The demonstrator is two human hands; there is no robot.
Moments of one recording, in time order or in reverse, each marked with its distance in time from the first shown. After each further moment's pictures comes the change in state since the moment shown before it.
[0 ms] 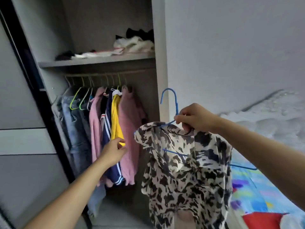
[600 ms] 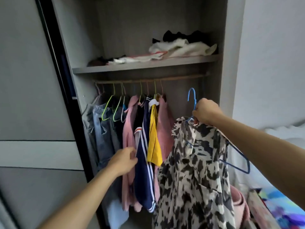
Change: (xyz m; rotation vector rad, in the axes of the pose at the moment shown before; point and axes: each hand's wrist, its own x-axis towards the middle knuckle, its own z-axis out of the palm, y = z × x) left_hand 0.138 -0.139 -0.113 0.271 -0.068 0.070; right_hand 0.255 -0.052 0.125 -0.504 0.359 0.254
